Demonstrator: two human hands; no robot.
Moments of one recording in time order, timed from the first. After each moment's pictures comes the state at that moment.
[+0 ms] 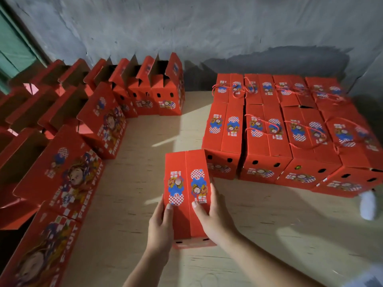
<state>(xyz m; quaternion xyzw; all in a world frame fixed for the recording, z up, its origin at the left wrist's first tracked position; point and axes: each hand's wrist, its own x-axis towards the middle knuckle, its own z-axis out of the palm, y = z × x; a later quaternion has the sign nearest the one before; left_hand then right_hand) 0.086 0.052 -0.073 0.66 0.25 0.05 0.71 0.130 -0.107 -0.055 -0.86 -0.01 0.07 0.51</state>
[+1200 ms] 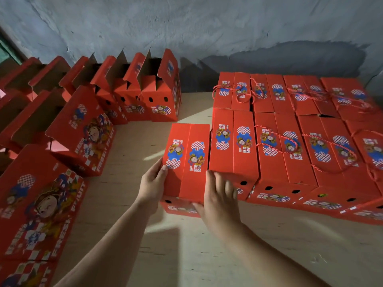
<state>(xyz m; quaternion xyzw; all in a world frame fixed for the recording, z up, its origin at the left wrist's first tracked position) 0.304 0.105 -0.068 0.71 0.18 0.02 0.68 0.260 -0.091 -0.053 -0.98 -0.09 -0.05 0.16</state>
